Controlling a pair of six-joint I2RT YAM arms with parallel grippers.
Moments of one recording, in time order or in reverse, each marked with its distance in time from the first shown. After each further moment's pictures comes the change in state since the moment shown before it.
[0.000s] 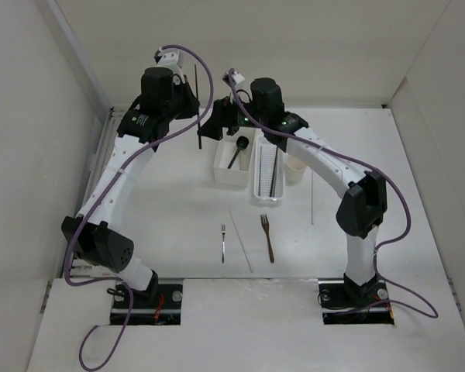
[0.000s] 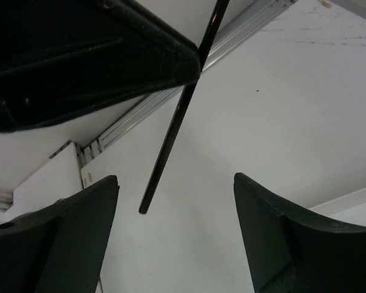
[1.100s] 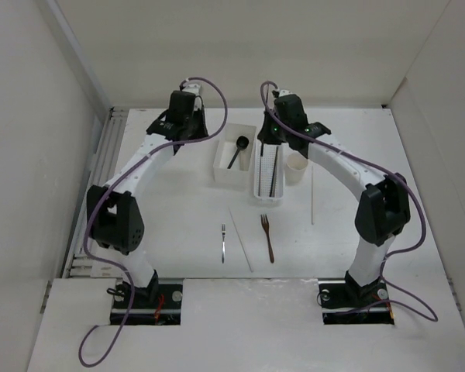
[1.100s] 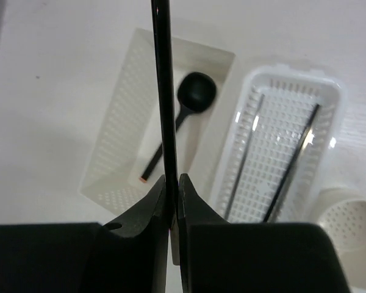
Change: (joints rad) left arm -0.024 0.119 -0.195 0.094 -0.027 0.056; right arm -0.132 -0.130 -0.278 -0.177 0.569 0.128
